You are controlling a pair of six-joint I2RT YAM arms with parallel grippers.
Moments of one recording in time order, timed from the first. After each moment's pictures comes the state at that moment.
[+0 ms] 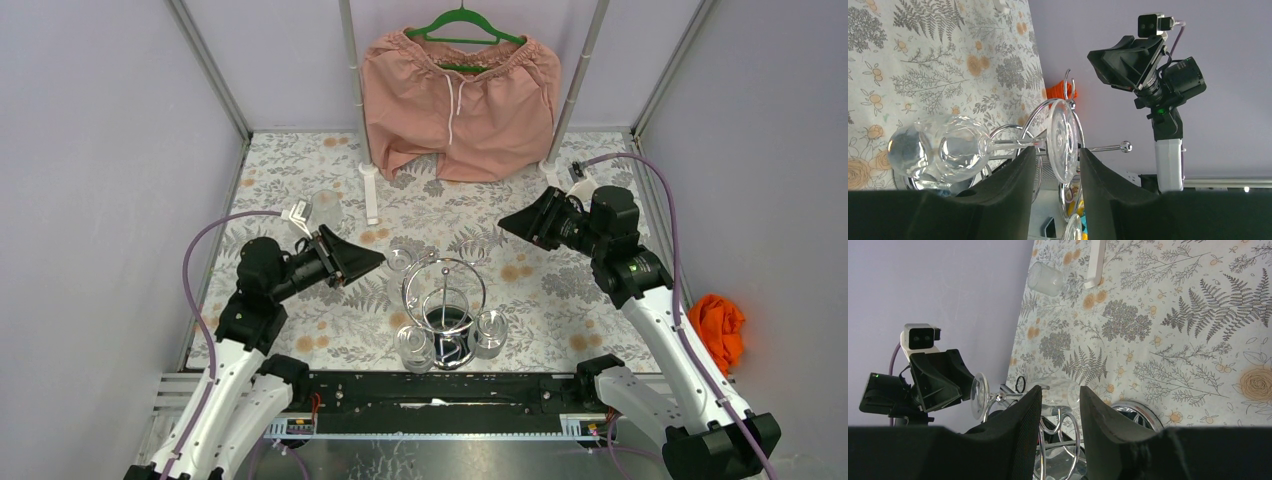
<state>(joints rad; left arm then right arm) -0.27 0.60 0.60 -0.15 0.68 -1.13 0.28 0.91 0.90 -0.35 -0.48 0.79</state>
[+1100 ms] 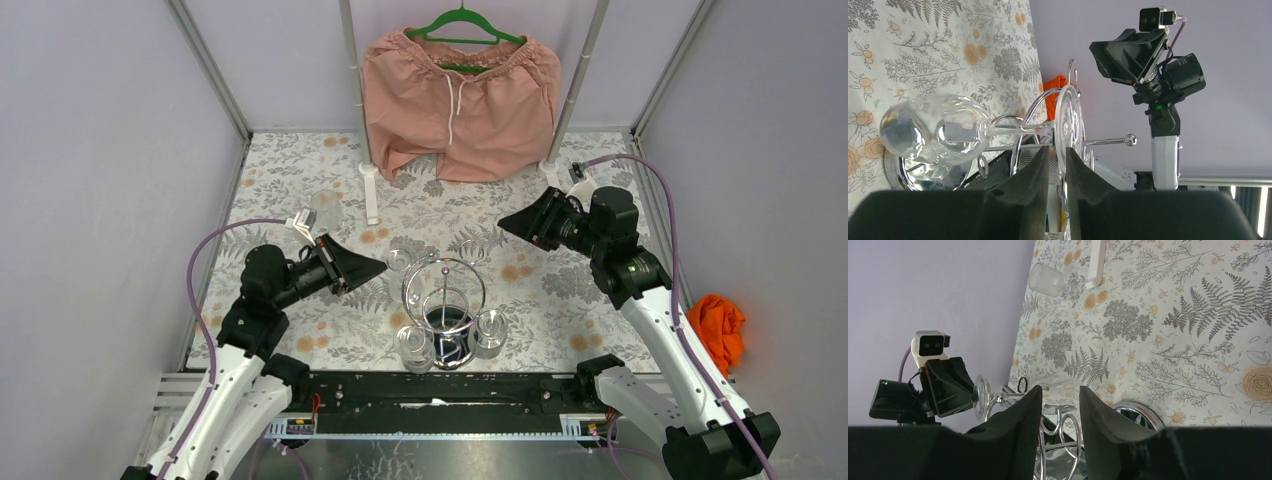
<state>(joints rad) -0.32 0.56 0.55 -0.15 0.64 -1.18 0.28 0.91 0.89 -0.33 -0.48 0.81</state>
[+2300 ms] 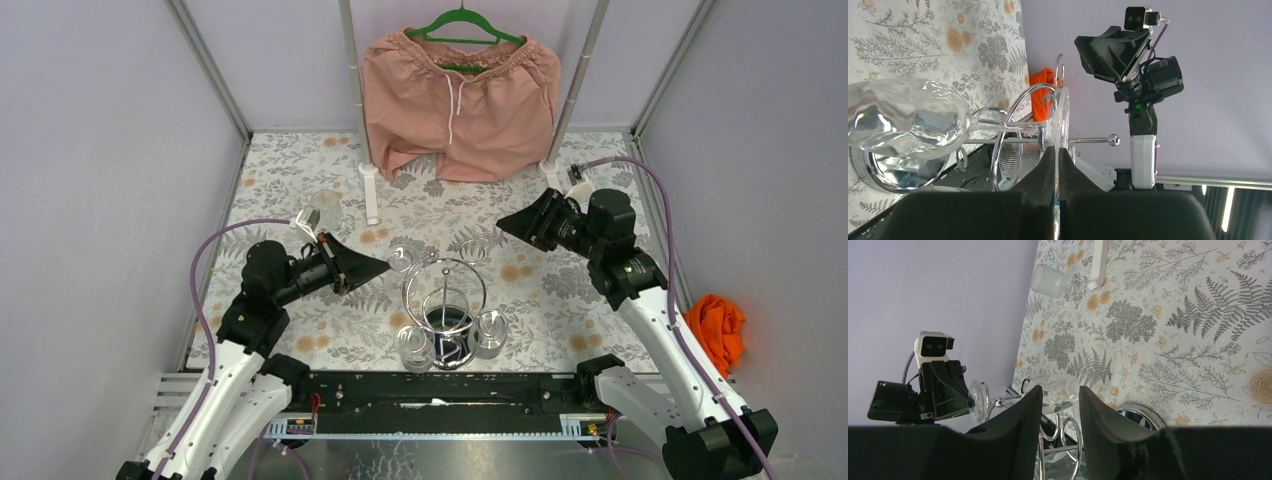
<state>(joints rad) -0.34 0.59 0.58 -0.15 0.66 -1.27 0.28 0.92 0.85 -0.28 -0.49 0.84</state>
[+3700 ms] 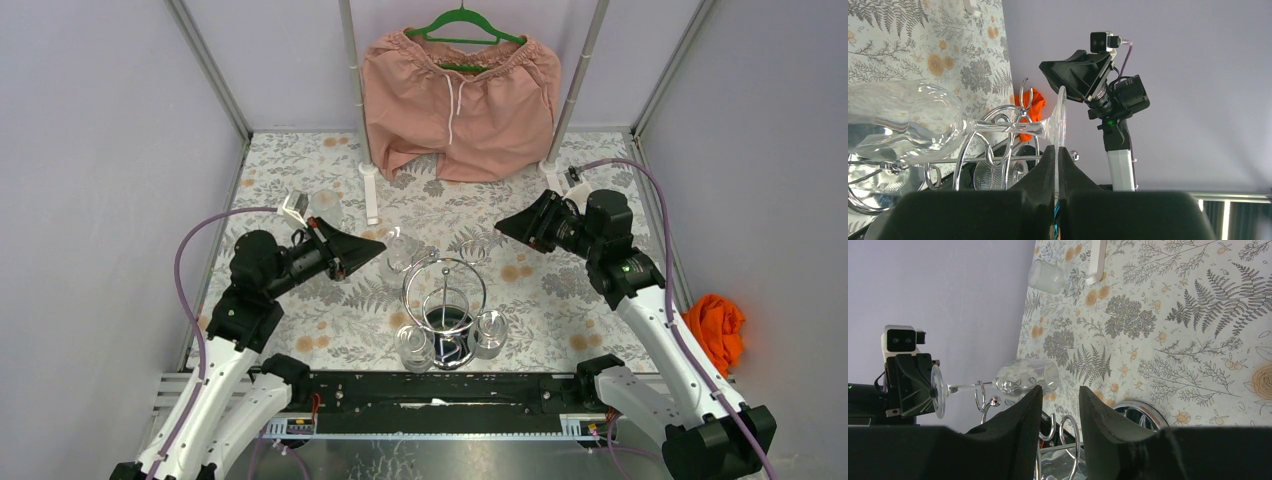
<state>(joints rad) -0.34 0.63 0.71 -0.18 0.58 -1.32 0.28 0.92 0.84 -0.27 -0.50 0.84</state>
